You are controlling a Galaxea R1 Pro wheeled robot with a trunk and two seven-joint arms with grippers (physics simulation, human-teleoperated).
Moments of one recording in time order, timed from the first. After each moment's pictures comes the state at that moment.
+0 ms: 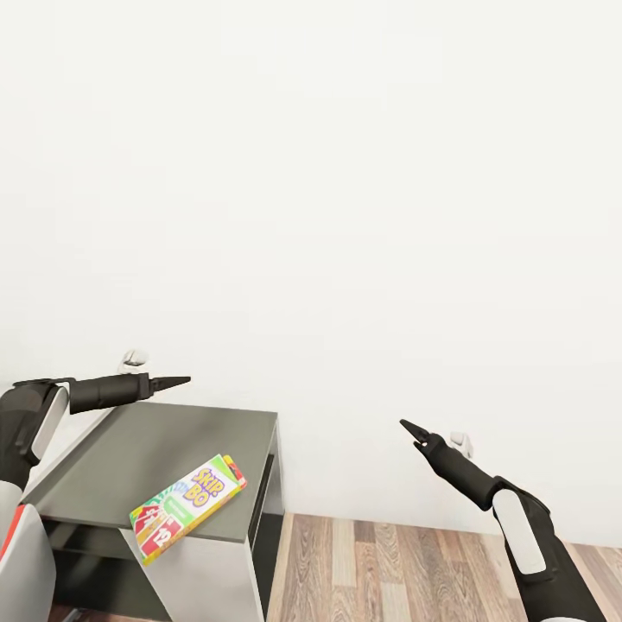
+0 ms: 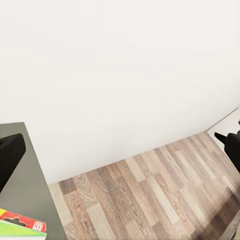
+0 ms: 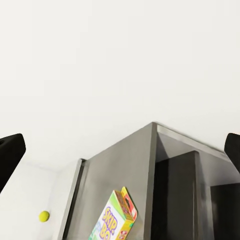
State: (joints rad) left arm -0.81 0.43 0.12 -0.96 0.17 0.79 -1.16; right arm -0.40 -0.06 -0.31 -1.11 -0.71 0.66 0.50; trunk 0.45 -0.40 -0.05
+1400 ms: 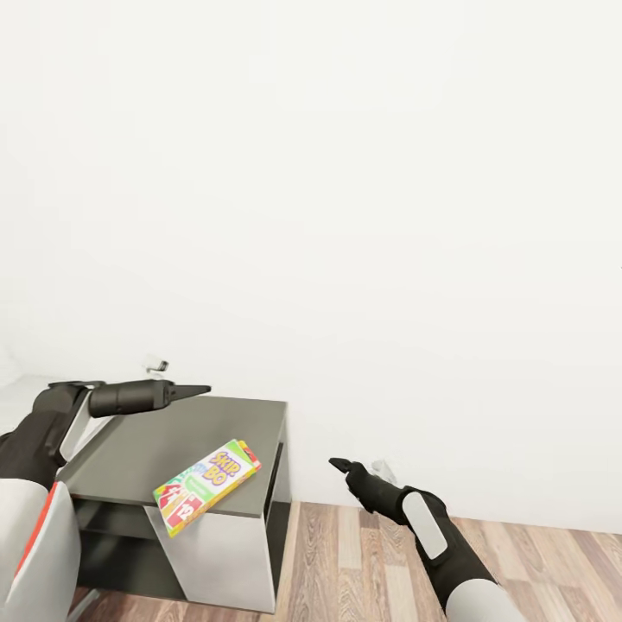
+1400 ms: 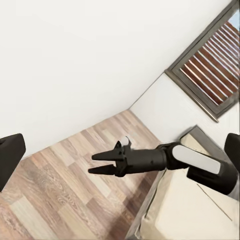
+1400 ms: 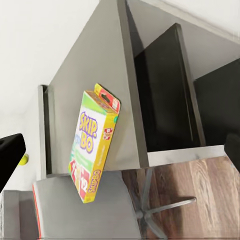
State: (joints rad) left arm -0.81 0.38 0.04 -0.95 0.18 0.80 -1.46; right arm -0.52 0.12 -0.11 -0.72 -0.73 0.58 0.23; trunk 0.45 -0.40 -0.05
